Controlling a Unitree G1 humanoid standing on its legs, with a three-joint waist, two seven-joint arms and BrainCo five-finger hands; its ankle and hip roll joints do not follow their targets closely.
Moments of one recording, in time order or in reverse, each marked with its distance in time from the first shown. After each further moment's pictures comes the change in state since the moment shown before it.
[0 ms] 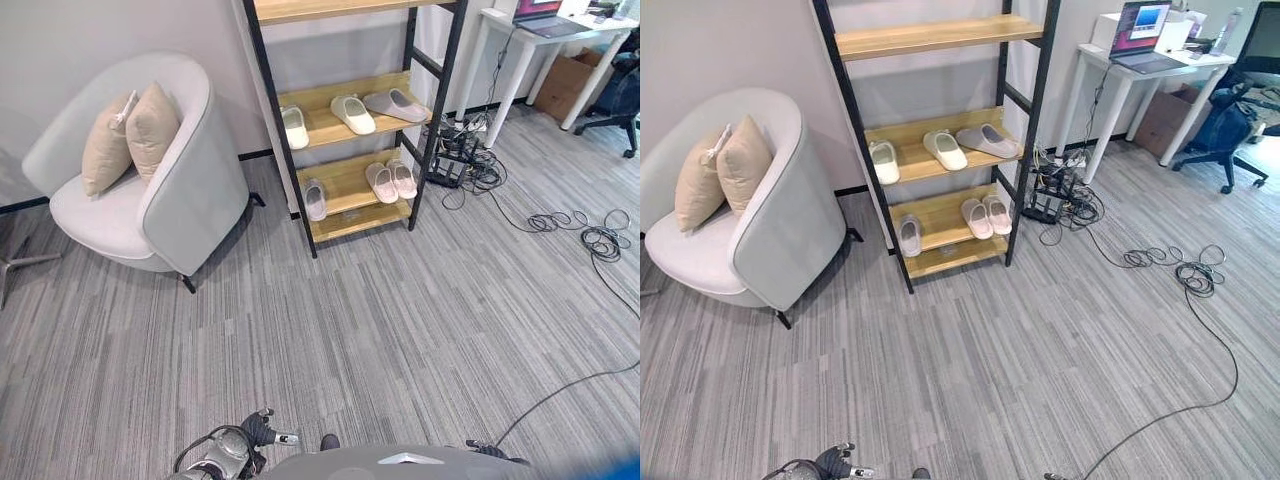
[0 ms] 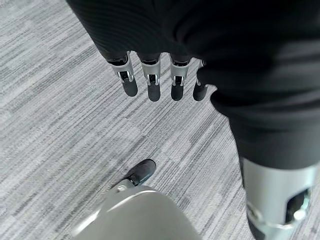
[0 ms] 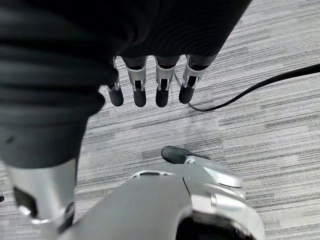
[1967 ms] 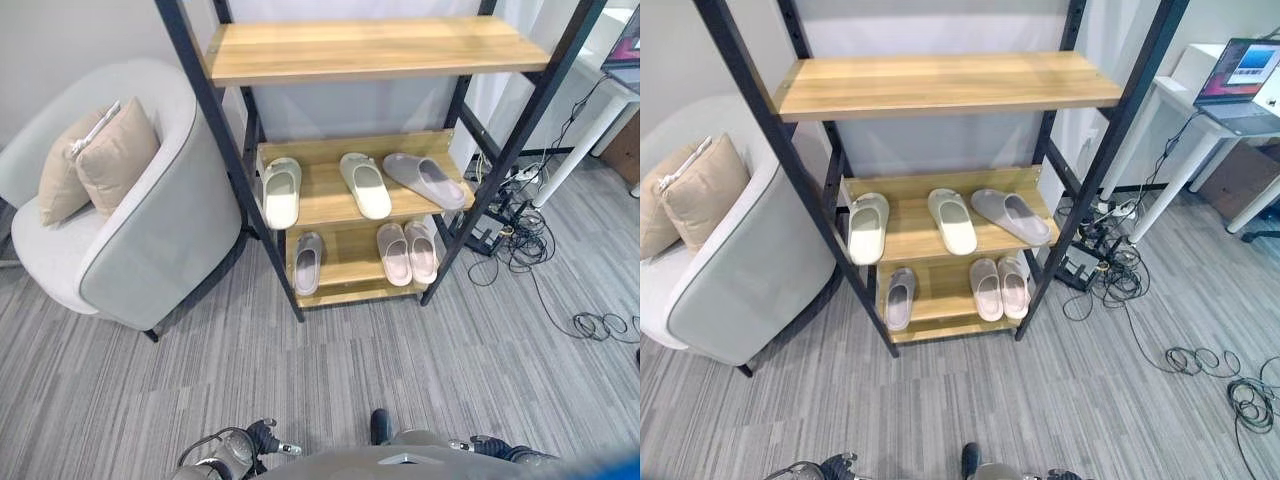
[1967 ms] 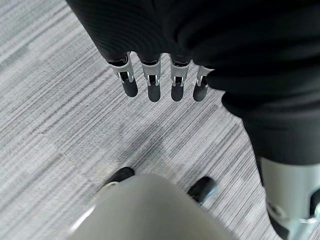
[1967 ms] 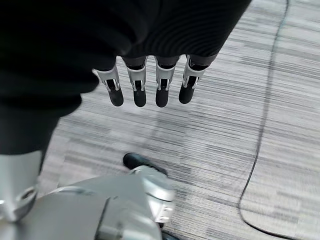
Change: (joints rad) left arm -0.075 -0.009 -0.030 0.075 0.148 0.018 -0.004; right arm -0.052 -0.036 0.079 -0.036 -0.136 0.027 0.029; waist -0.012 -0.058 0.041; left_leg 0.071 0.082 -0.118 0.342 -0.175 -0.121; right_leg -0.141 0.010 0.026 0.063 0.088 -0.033
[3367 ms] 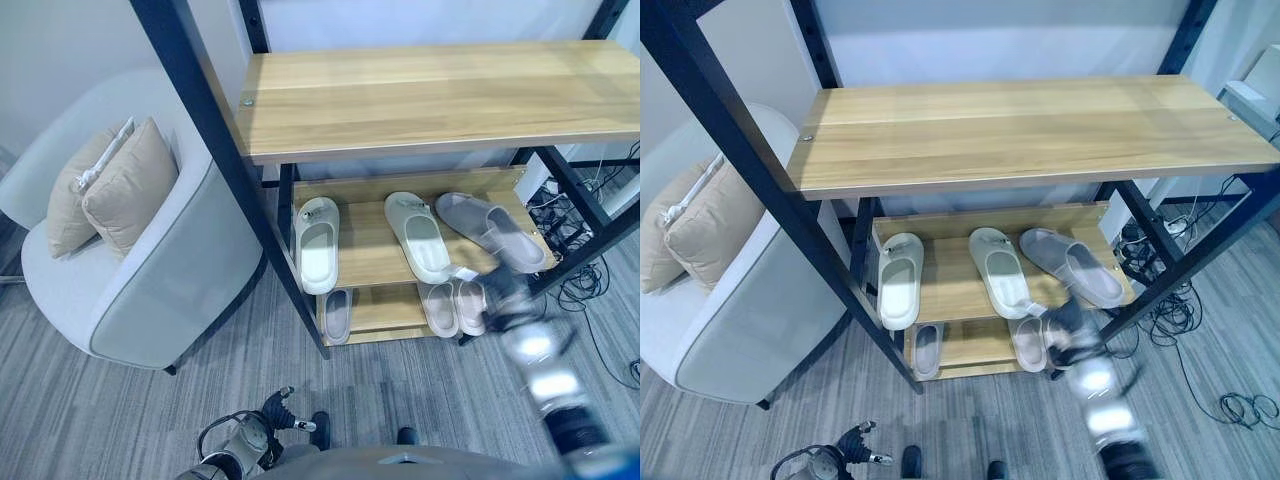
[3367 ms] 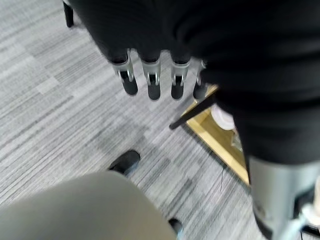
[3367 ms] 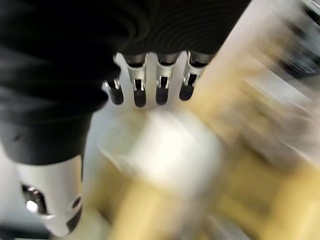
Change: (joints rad) left arm 0.062 -0.028 -0.008 -0.197 0.001 -0.038 0.104; right arm 0.053 0.022 -0.132 -0.900 -0.069 -0.209 -0.302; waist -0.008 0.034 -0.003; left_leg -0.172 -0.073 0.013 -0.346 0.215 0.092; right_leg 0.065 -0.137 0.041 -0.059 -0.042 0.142
